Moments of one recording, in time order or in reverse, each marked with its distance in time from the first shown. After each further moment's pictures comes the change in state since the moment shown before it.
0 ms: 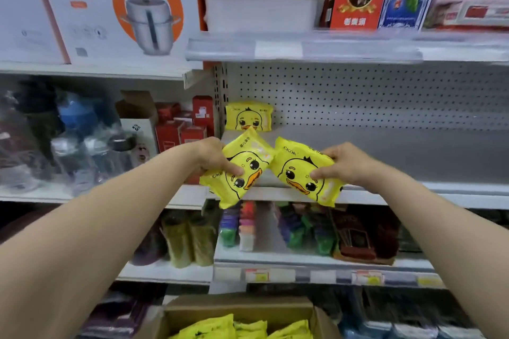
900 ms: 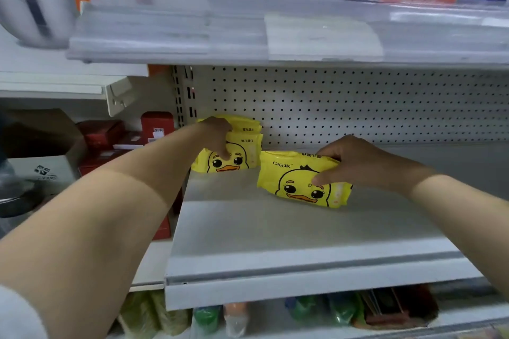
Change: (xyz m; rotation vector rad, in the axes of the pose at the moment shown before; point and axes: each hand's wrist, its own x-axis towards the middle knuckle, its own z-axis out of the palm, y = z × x) left_hand 0.267 0.057 -0.054 0.815 0.125 0.268; right_hand 0.140 -0.007 -0.027 -0.214 -0.018 -0.033
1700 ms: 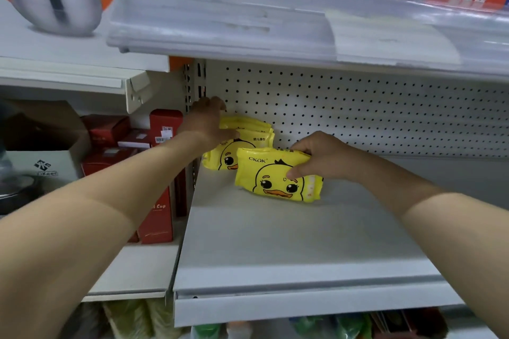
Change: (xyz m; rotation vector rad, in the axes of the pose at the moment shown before) left_hand -0.012 -0.041 0.012 -0.391 0.509 -0.022; right_hand 0.069 -0.034 0.028 0.016 -0.024 -0.015
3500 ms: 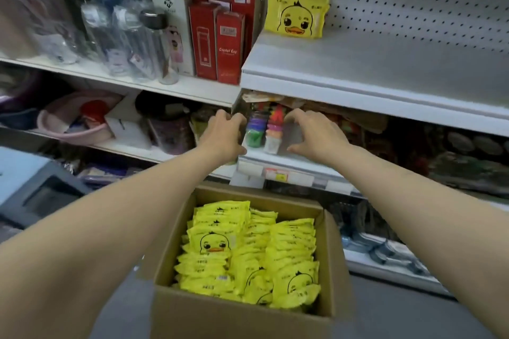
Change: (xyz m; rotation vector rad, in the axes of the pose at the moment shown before) left_hand -0.407 0.045 0.025 0.070 -0.278 -0.381; right_hand -0.238 -0.006 0.178 -0.359 -0.037 -0.222
